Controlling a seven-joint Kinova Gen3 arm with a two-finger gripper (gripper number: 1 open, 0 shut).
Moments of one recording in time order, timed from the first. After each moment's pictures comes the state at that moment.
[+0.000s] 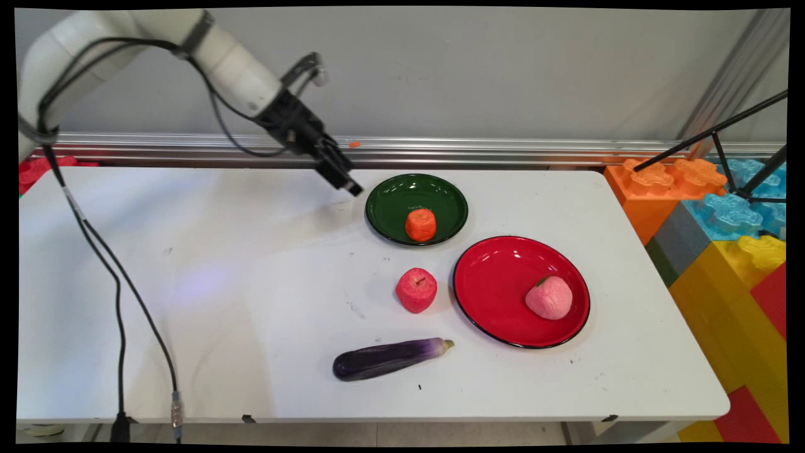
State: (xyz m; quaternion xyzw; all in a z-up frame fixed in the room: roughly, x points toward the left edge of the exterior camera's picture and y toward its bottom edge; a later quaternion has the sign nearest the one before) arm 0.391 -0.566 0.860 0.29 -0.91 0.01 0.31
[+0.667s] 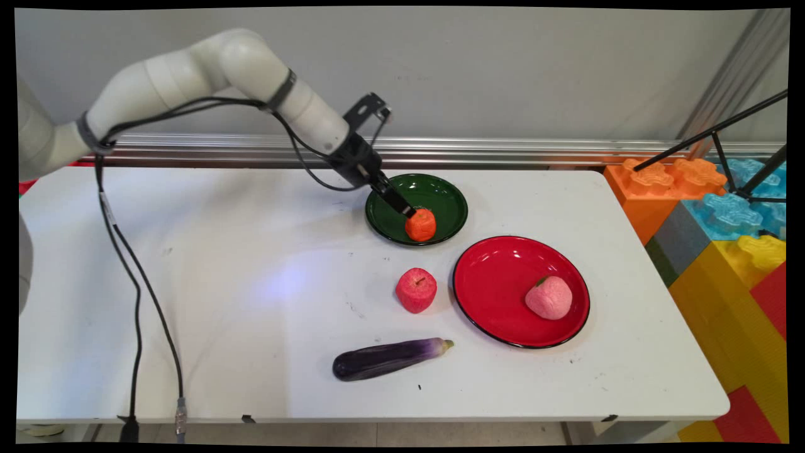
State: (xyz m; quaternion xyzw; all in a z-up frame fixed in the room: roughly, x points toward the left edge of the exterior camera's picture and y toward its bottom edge) arm 0.303 -0.593 0.790 0.36 -0.88 0.02 0.30
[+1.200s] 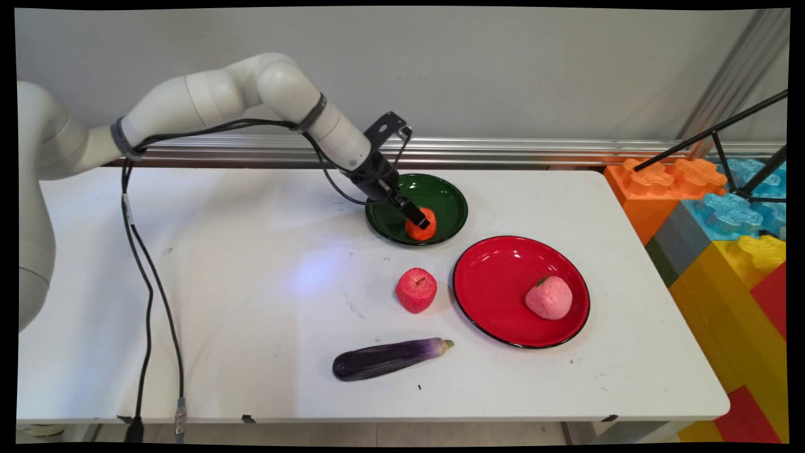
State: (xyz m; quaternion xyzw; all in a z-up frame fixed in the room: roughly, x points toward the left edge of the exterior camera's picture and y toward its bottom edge) arm 0.274 -0.610 0.754 0.39 -0.88 0.02 0.29
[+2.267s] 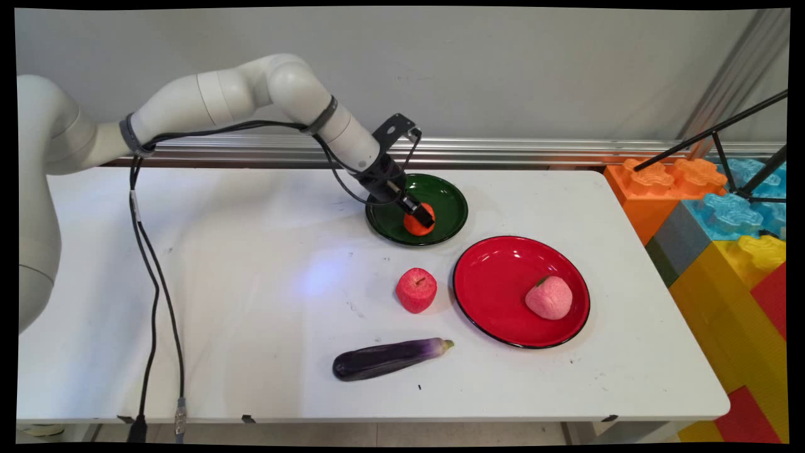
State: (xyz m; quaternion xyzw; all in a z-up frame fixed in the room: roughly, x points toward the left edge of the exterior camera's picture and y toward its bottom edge) arm 0.258 -0.612 0.755 0.40 -0.87 0.02 0.28
